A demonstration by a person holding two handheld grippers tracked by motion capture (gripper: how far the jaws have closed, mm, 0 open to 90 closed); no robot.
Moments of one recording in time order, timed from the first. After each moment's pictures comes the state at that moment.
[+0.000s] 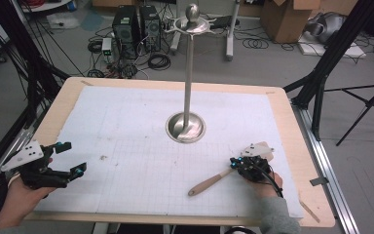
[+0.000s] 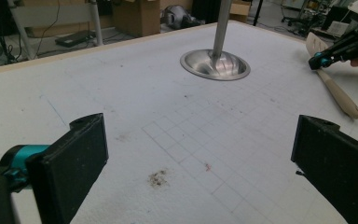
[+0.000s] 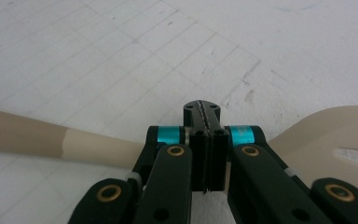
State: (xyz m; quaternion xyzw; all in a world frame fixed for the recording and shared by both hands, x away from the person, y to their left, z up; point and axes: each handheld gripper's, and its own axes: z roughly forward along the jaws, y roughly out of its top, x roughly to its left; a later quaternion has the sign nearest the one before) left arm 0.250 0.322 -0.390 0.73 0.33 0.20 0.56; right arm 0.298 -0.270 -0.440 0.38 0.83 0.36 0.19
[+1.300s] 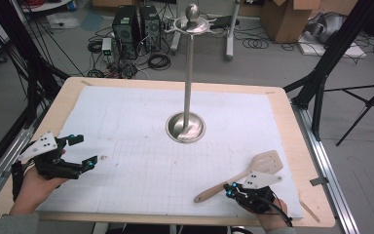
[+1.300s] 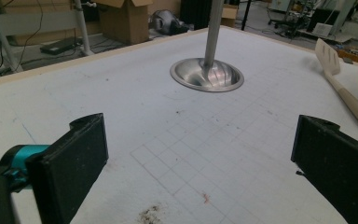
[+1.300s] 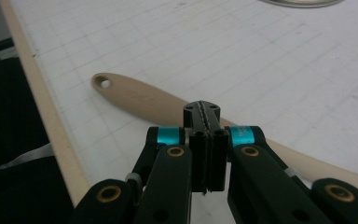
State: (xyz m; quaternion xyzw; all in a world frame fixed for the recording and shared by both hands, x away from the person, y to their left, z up) left arm 0.276 0.301 -0.391 0.74 0.30 0.19 0.57; right arm 0.216 -0.256 -0.426 0.28 0.85 0.42 0.13
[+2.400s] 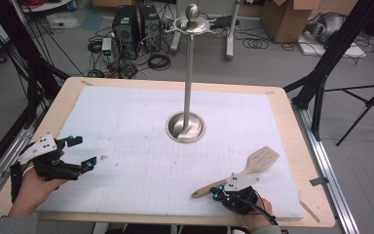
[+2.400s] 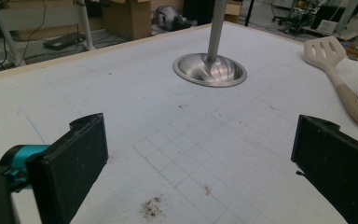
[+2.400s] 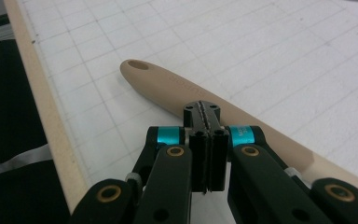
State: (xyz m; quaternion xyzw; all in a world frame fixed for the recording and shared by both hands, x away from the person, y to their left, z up) left arm 0.272 0.305 -0.393 0.74 0.31 0.19 0.57; right arm 0.222 -0.221 -0.439 0.26 0.87 0.39 0.13
